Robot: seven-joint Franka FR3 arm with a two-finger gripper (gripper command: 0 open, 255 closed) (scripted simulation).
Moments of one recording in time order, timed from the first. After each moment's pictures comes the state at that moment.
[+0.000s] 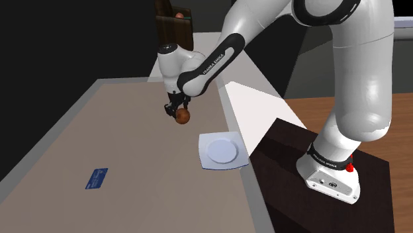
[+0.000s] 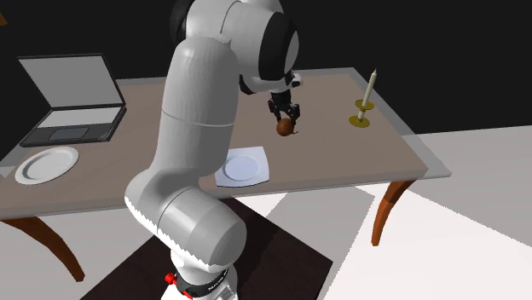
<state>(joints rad) 0.04 0.45 0.28 -1.92 -0.47 2.38 0.68</state>
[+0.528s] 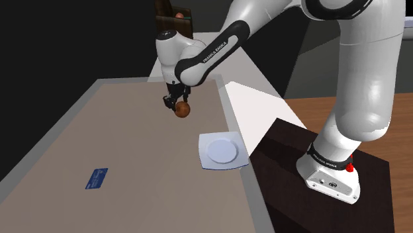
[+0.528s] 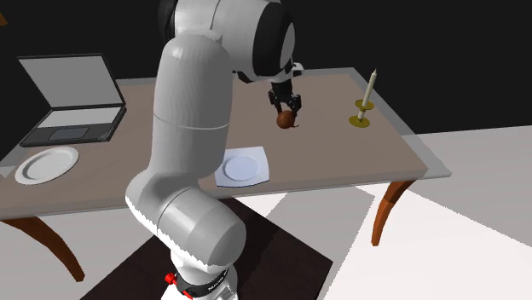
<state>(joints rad) 0.02 0.38 0.31 -1.91 -0.42 2.31 0.63</state>
